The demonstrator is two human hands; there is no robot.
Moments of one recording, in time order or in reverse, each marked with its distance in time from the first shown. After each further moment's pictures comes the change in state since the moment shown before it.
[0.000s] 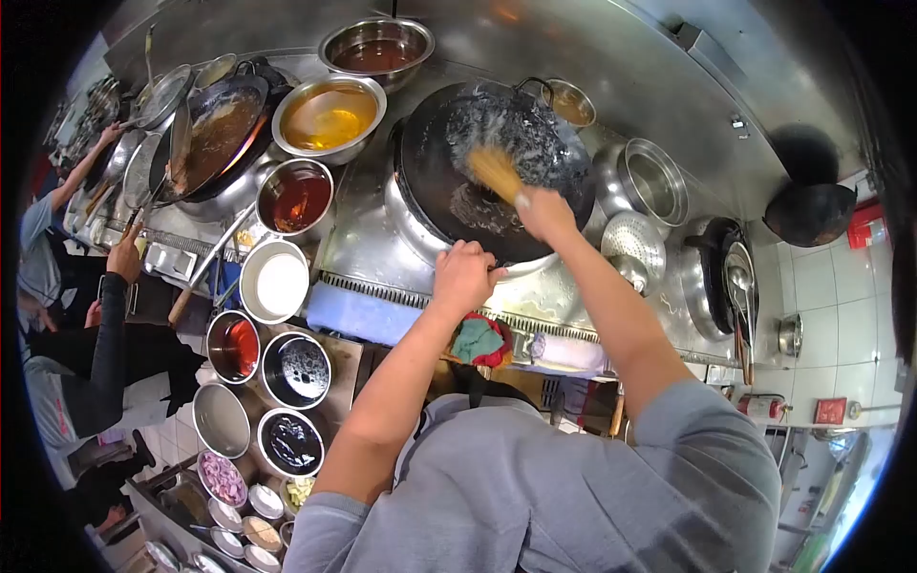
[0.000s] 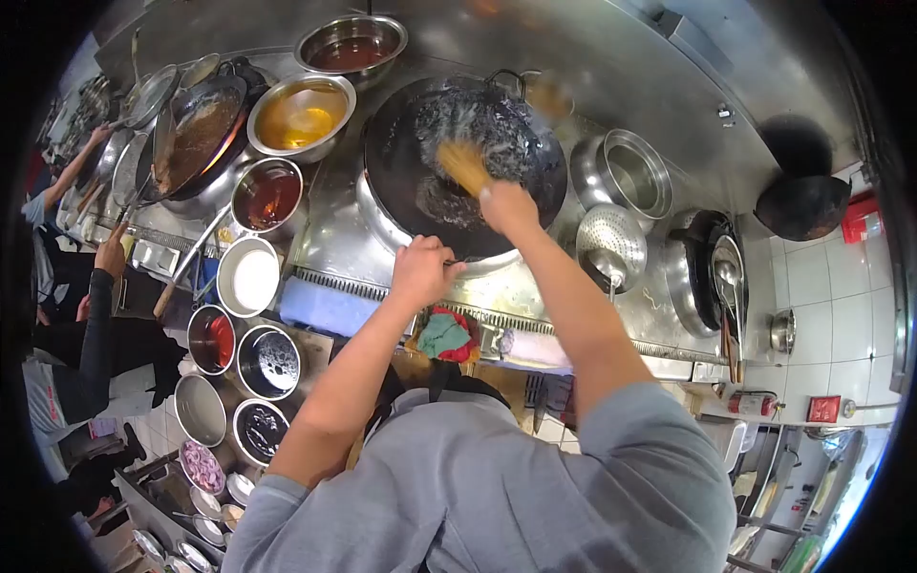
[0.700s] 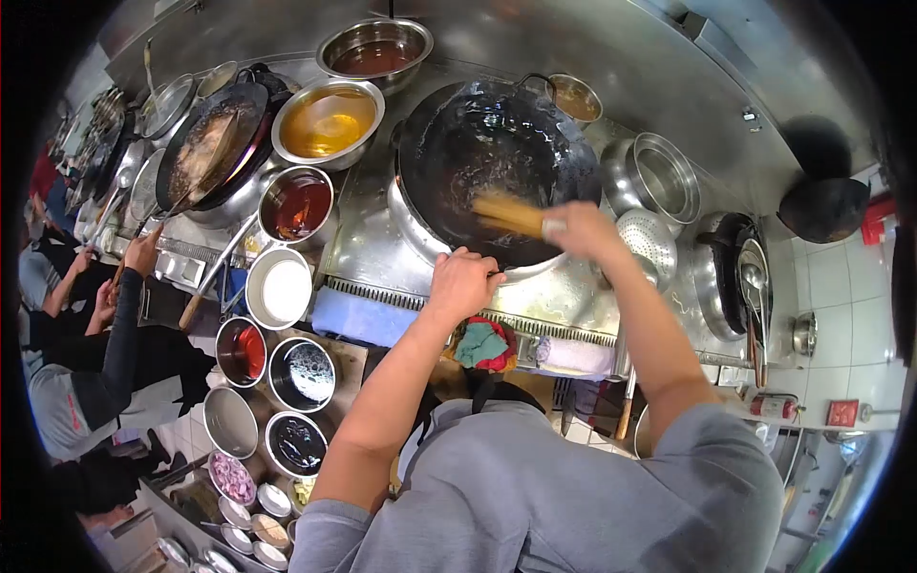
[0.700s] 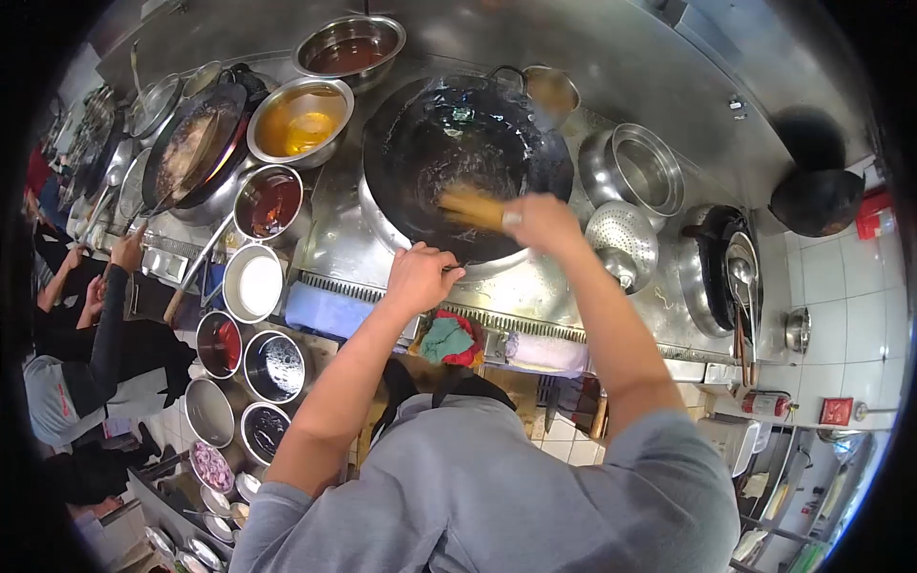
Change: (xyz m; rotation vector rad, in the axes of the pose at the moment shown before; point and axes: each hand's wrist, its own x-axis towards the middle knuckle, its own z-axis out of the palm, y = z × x) left_hand 0.001 0.003 -0.008 0.018 -0.081 0.034; right_hand -0.045 0.011 -0.077 -0.075 -0.252 -0.103
